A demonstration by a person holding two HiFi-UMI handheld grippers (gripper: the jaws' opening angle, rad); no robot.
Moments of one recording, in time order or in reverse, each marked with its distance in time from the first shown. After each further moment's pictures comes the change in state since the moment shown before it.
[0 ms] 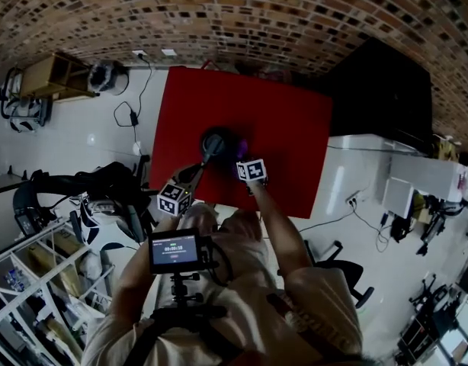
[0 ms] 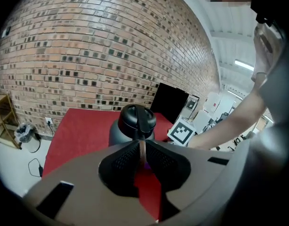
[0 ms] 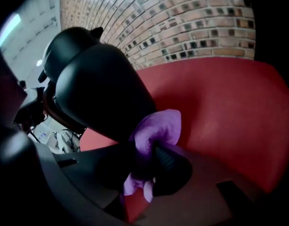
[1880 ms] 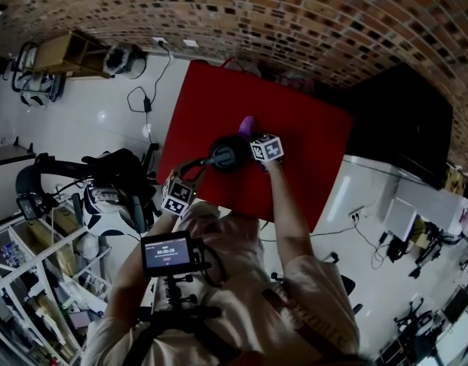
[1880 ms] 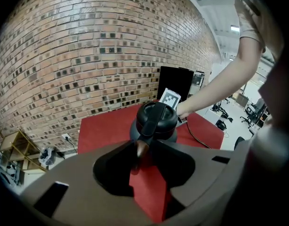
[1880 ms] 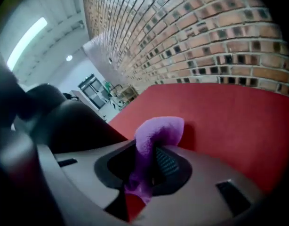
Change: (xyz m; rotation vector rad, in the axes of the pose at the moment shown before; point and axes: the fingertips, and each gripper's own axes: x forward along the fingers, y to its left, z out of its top) left arm -0.009 0.046 0.000 0.233 0.152 0.173; right arm 0.037 0.002 0.115 -0.257 -0.044 0.226
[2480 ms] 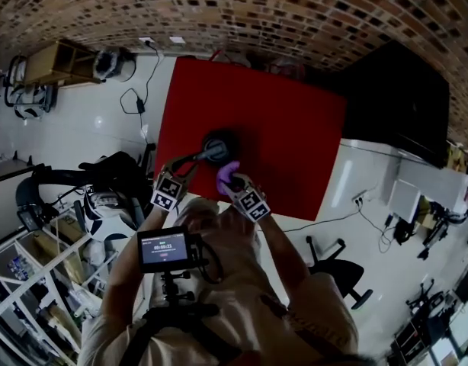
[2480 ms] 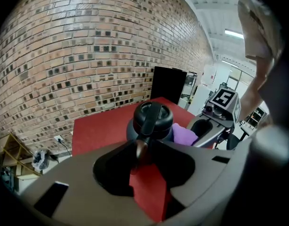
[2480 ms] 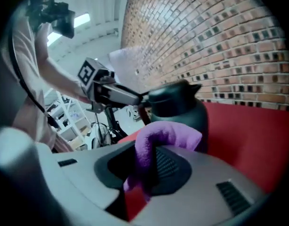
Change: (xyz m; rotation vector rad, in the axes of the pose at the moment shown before) left arm -0.005 0.002 0.001 0.035 0.002 -0.095; right arm -0.098 0.212 -0.054 -0.248 -0.242 0.103
